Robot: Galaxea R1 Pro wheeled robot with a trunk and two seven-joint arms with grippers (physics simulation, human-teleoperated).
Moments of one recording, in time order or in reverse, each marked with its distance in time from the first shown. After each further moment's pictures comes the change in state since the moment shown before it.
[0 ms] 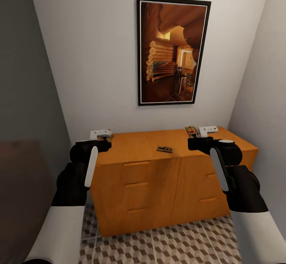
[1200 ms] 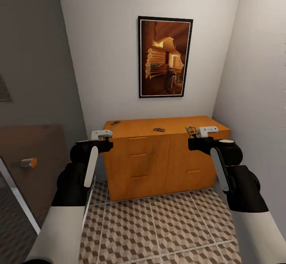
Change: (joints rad) left arm 0.001 0.000 -0.003 0.001 0.045 -0.001 -0.002; right arm 0.000 0.000 -0.005 0.001 -0.002 0.000 0.001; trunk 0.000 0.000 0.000
